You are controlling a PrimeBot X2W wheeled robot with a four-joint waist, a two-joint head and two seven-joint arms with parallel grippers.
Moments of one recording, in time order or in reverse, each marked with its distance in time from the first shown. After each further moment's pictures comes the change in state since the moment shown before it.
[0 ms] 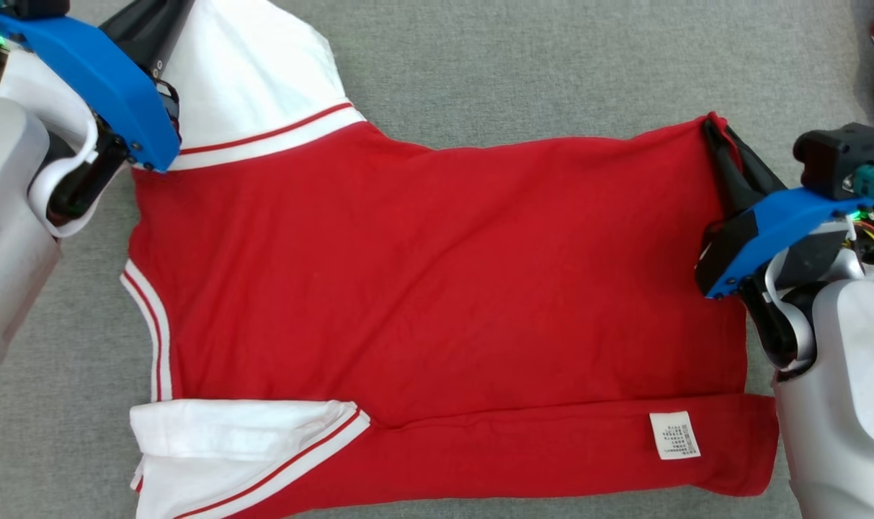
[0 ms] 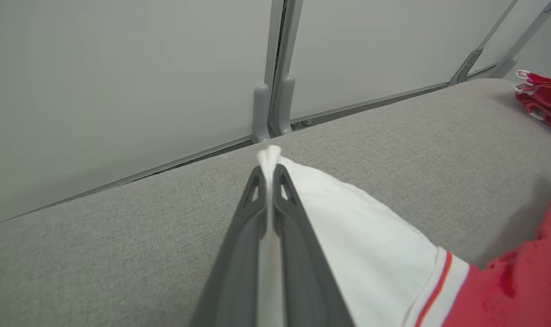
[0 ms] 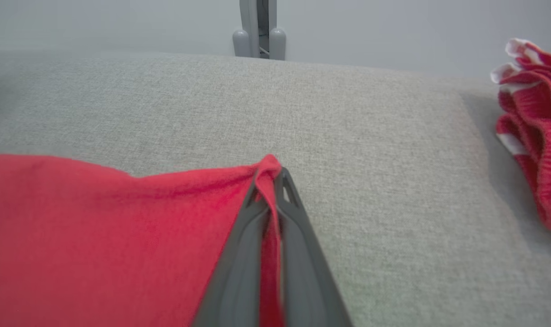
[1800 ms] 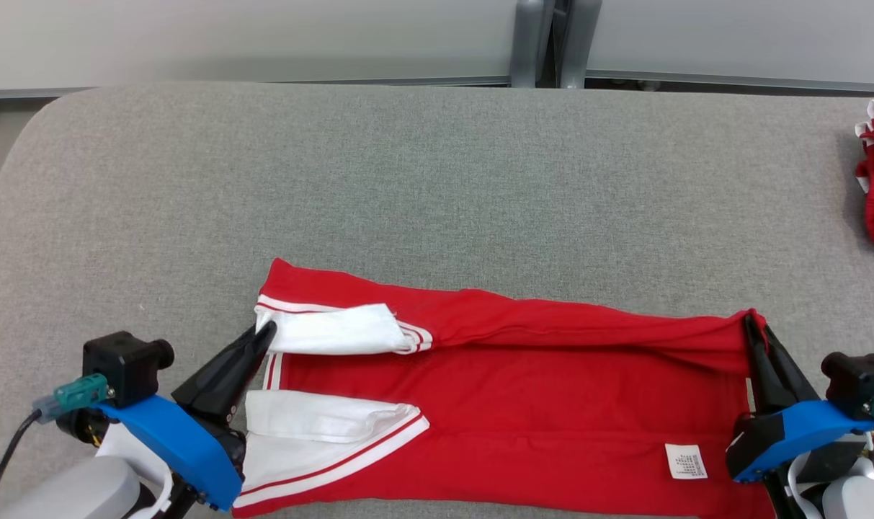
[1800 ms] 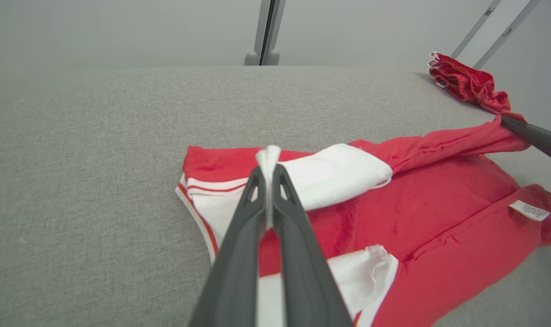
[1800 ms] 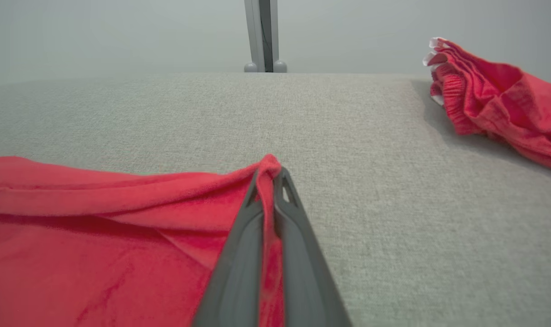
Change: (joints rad) left arm 0.686 0.261 -0.019 -0.651 -0.051 0.263 -0.202; right arm 0.438 0.002 -0.087 -0.012 0.005 0.000 -0.281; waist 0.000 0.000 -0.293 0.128
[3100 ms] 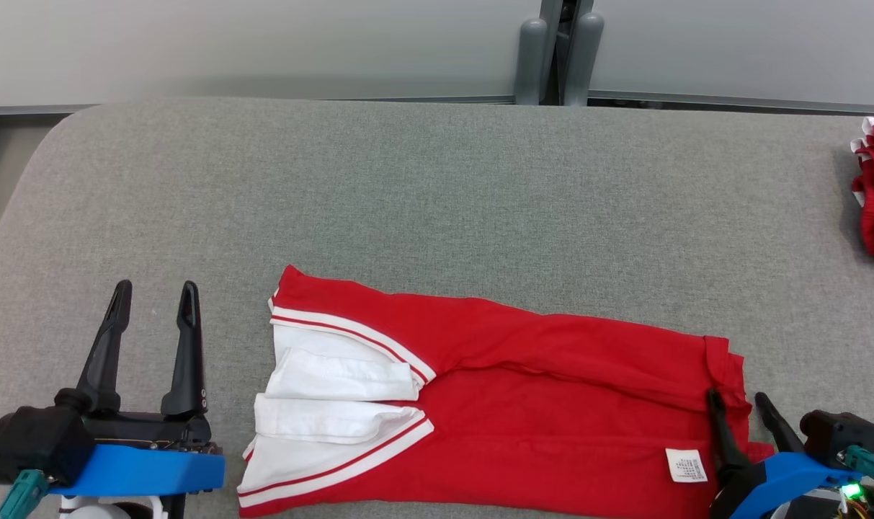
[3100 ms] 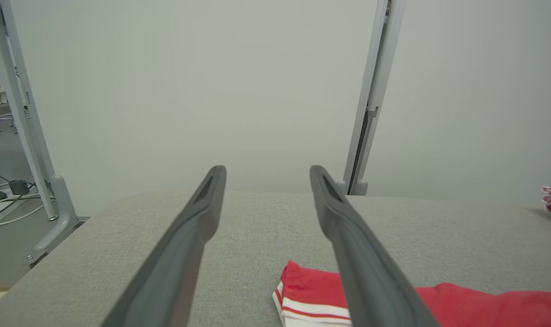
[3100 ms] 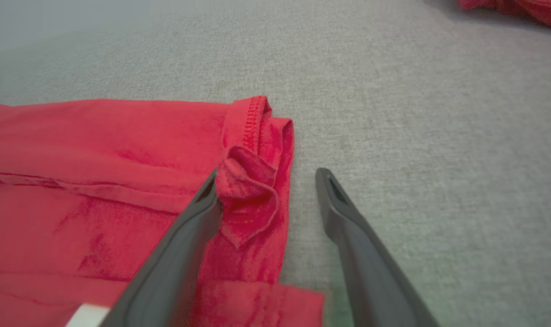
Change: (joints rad) left arm 0.505 -0.520 0.957 -0.074 0.750 -0.059 0.000; right arm 0.061 0.068 -0.045 0.143 0.026 0.000 0.001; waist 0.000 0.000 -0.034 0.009
